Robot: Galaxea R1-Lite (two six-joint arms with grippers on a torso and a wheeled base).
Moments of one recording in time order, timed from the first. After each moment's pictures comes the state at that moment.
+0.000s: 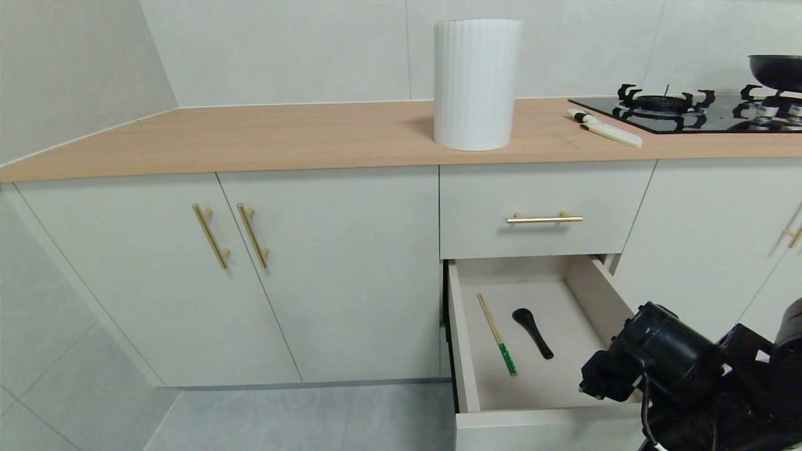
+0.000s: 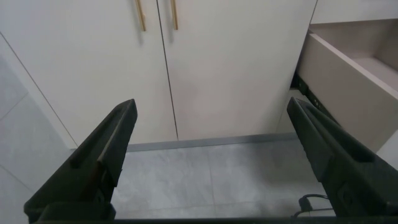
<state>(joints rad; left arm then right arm) 0.00 0.00 0.00 0.00 -0.04 0.02 0.66 1.65 -0.80 0.52 -0.12 0.00</state>
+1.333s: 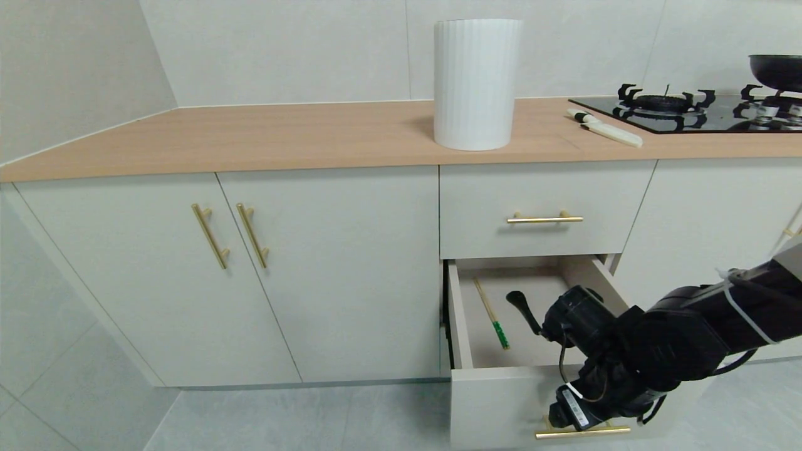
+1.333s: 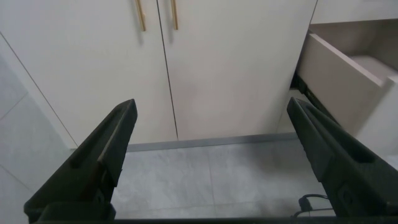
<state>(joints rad) 0.00 0.00 0.00 0.00 -0.04 0.02 0.56 1.97 -0.93 0.24 -0.23 0.23</state>
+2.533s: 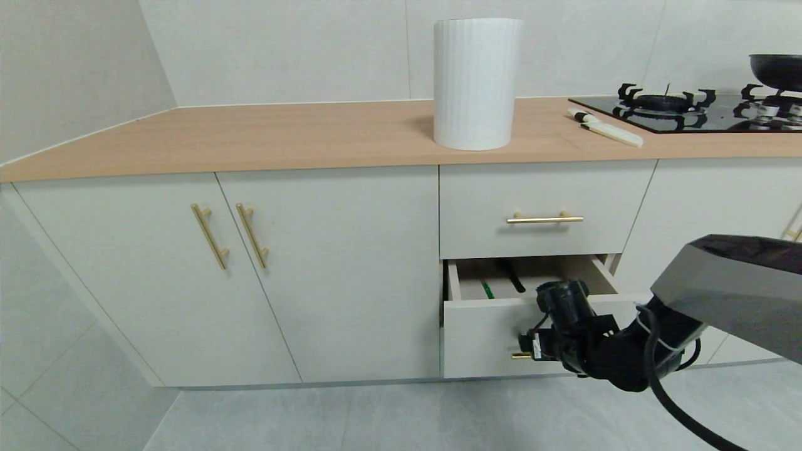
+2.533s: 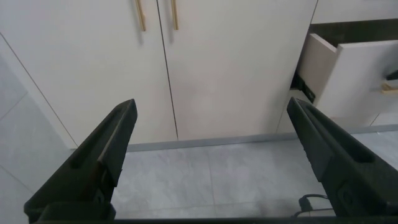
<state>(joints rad) 0.00 0.00 0.00 0.00 -0.04 0.02 0.43 2.28 -0.92 -0.61 -0.37 0.29</state>
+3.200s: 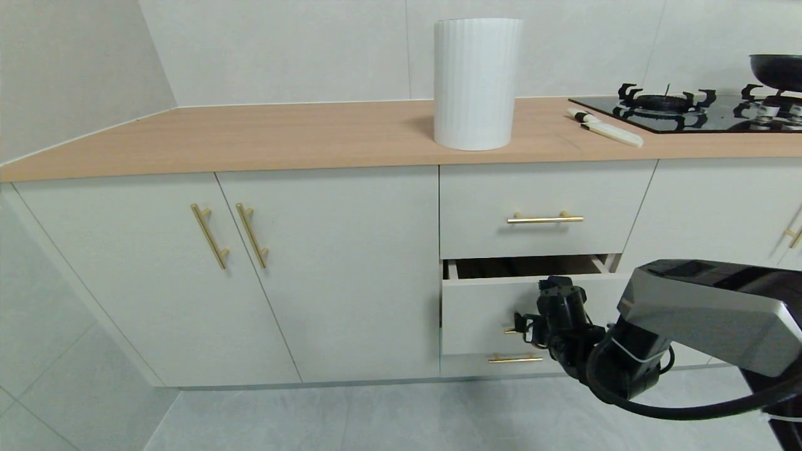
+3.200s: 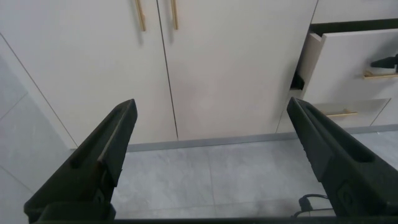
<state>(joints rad) 0.00 0.00 0.00 0.00 -0.04 0.02 0.40 2.45 -0.95 -1.00 -0.45 0.28</state>
